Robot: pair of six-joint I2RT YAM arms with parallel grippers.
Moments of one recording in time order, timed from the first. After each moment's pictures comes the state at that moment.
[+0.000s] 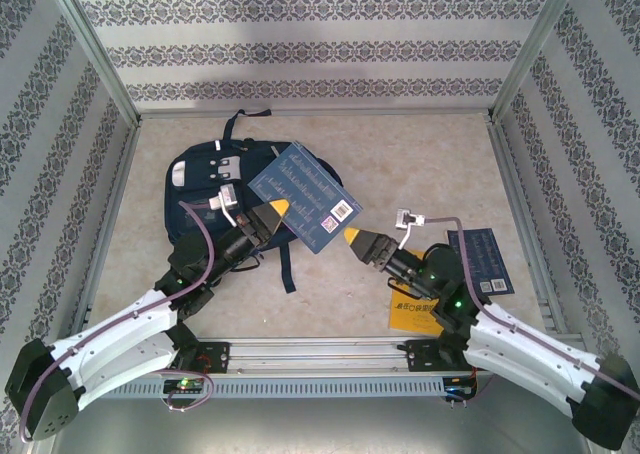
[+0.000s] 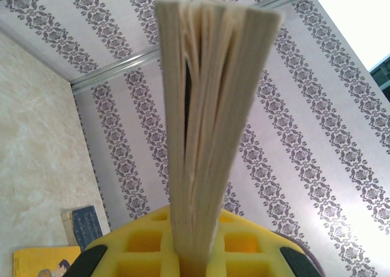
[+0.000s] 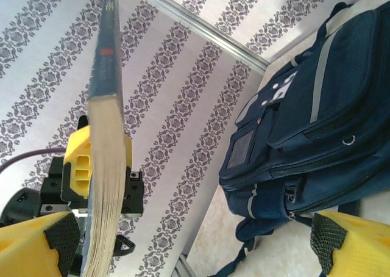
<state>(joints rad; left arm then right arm) -0.71 0.81 0.43 0.59 0.11 -1.23 0.81 0.66 0.28 0.43 -0.13 1.06</state>
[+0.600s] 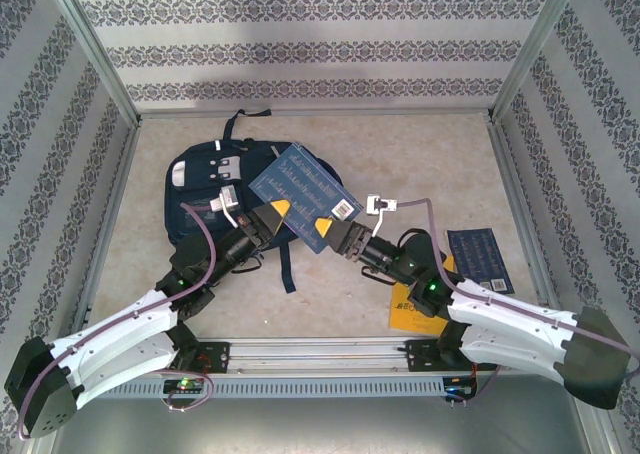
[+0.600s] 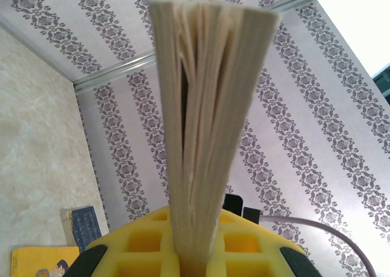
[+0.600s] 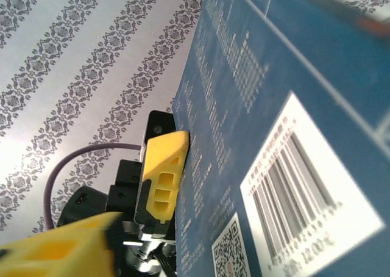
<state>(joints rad) -0.73 0.81 0.43 0.58 0.06 -1.24 0.93 0.94 0.45 0.66 -0.13 1.06</state>
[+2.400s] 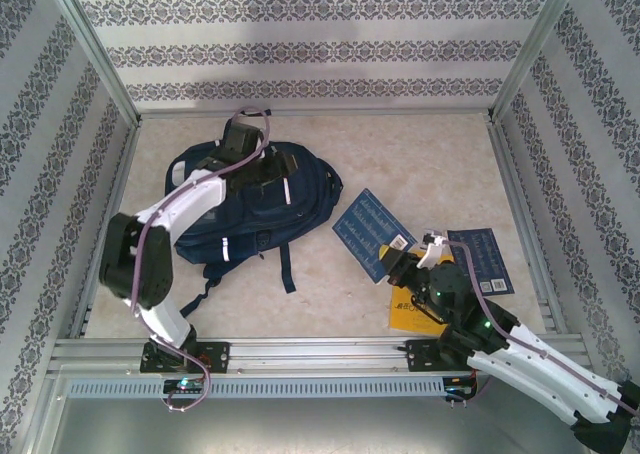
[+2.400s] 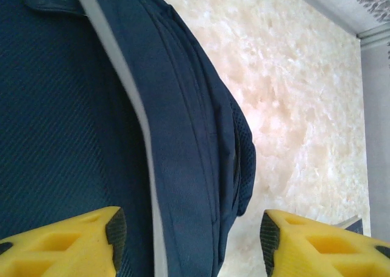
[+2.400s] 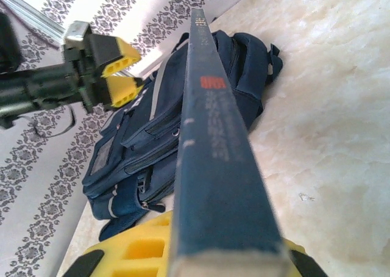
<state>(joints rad) -0.32 1.73 1.31 -0.35 0.28 -0.68 0.89 0.27 0.28 -0.28 0.27 0.93</state>
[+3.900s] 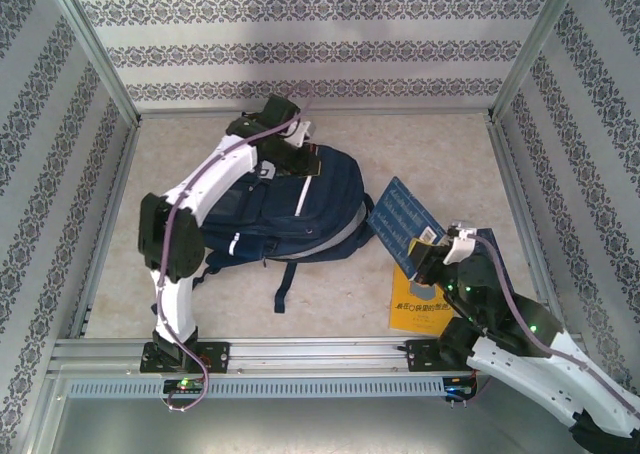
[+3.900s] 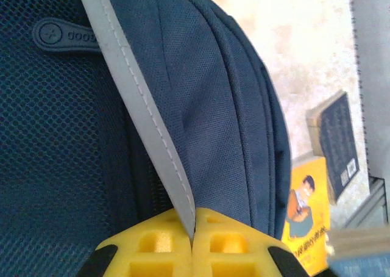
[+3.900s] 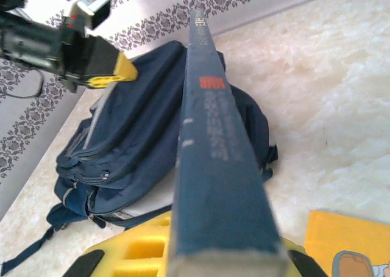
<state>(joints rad) -0.43 1.94 1.86 -0.92 0.46 -0.39 0.87 0.29 0.65 -0.73 0.39 0.68</state>
